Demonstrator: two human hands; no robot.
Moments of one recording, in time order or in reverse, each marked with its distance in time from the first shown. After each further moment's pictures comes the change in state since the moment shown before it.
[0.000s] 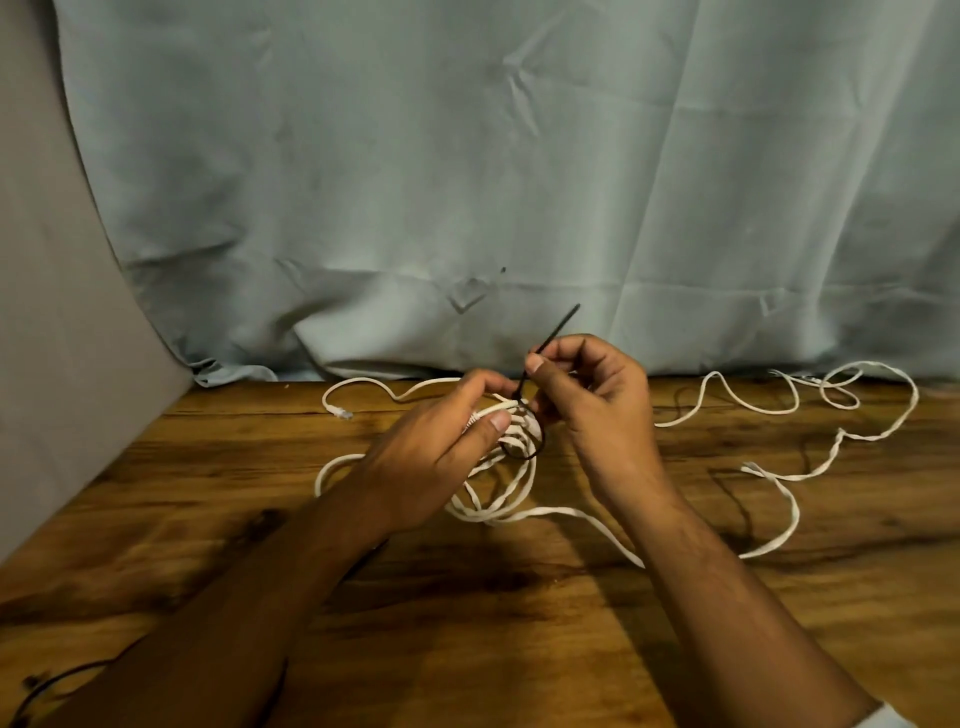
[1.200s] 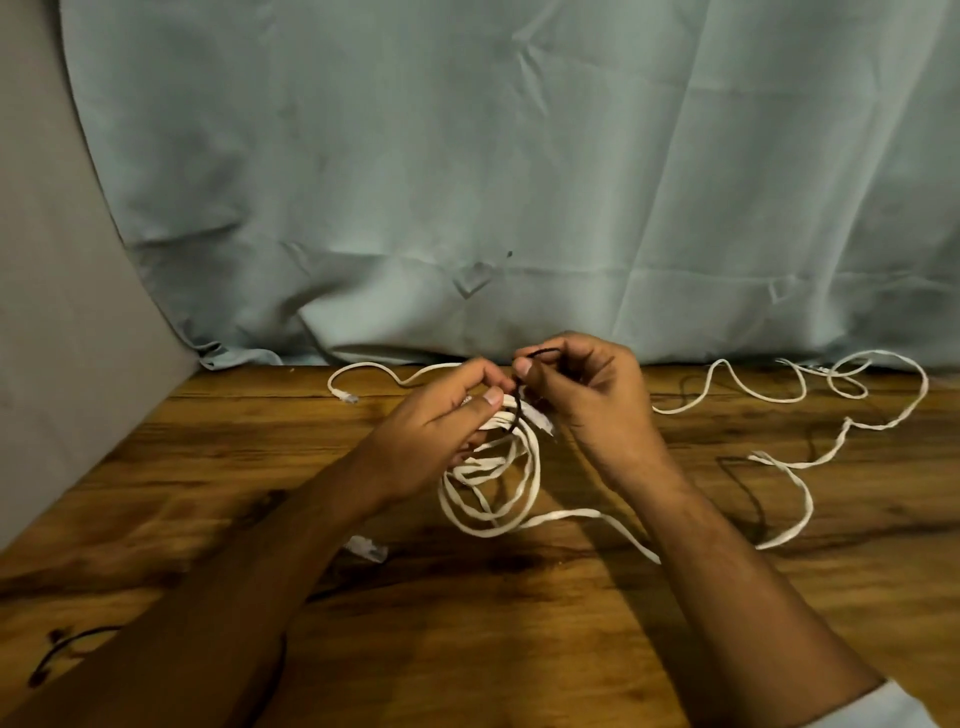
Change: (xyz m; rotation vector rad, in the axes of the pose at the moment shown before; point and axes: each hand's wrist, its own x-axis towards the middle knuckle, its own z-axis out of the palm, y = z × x) left_hand 0.004 -0.012 0.002 -0.435 -0.101 -0.071; right_hand 0.003 0.009 -0.004 -0.096 -0.160 -0.014
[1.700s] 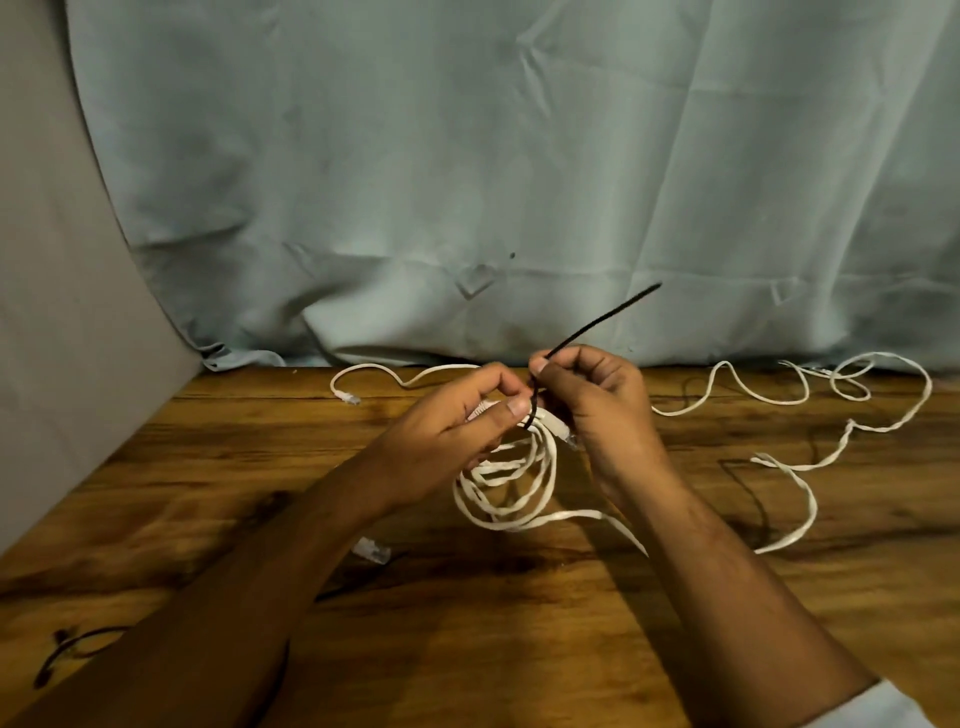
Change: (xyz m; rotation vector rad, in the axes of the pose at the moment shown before) left_hand -0.001 0.011 0.005 0.085 -0.035 0.065; right_hand -0.001 0.010 0.001 0.214 0.115 0.207
